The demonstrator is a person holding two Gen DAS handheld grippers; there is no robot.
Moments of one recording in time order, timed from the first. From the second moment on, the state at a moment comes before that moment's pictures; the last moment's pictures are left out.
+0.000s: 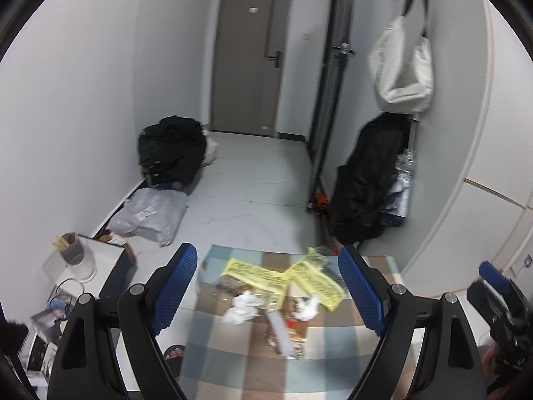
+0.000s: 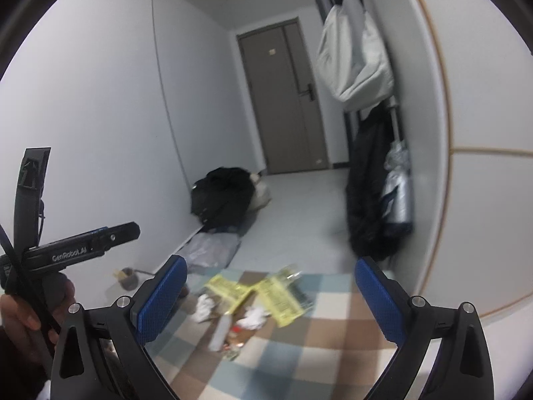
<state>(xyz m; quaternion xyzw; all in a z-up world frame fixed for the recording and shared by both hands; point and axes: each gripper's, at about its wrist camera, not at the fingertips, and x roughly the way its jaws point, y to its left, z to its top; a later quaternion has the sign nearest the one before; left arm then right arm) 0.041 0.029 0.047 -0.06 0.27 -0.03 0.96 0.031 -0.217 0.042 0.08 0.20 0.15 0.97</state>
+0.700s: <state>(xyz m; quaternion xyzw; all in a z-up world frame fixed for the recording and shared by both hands) 0.068 0.082 -0.026 -0.11 0.32 -0.02 0.94 0.079 -0.163 -0.031 0.03 0.30 0.19 0.93</state>
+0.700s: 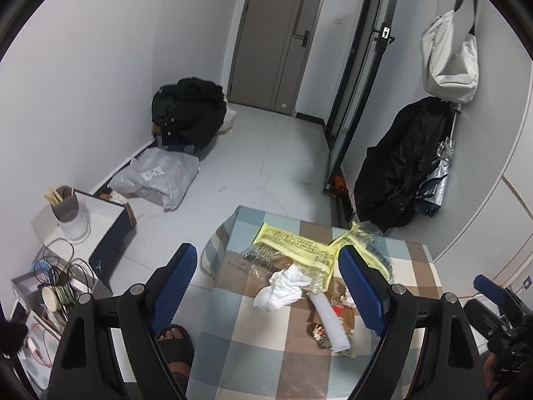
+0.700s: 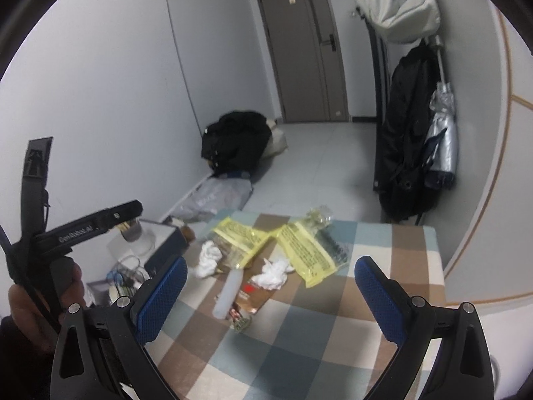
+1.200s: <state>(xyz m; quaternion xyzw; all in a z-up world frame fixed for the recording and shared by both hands) 0.102 0.114 -0.057 -0.16 0.41 -0.04 0.90 0.160 -0.120 -0.108 -0.01 0.41 0.20 0.89</state>
